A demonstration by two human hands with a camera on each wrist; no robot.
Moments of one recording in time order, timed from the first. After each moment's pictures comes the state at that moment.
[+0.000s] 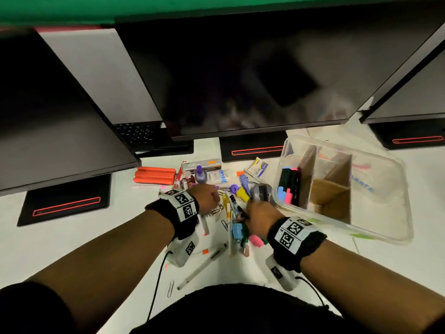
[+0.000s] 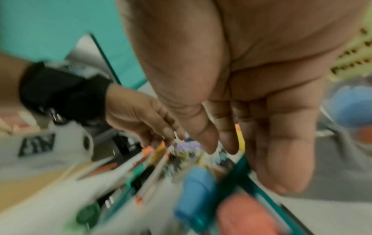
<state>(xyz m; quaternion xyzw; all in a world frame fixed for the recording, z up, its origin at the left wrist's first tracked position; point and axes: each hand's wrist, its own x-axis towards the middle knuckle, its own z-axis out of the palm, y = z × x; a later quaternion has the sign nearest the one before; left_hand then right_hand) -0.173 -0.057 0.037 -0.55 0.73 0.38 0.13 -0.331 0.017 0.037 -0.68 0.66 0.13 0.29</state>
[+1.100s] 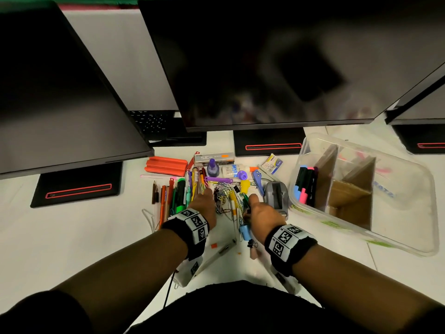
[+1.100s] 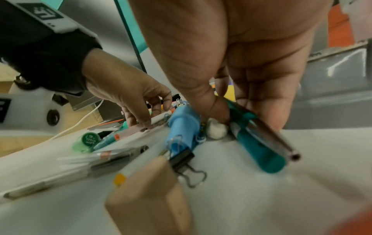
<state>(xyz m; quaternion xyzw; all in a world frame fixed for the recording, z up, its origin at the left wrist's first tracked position) -0.155 -0.026 -0.003 -0.66 0.66 0.32 0.15 -0.308 0.020 0.012 -0.66 0.69 0.08 0.29</state>
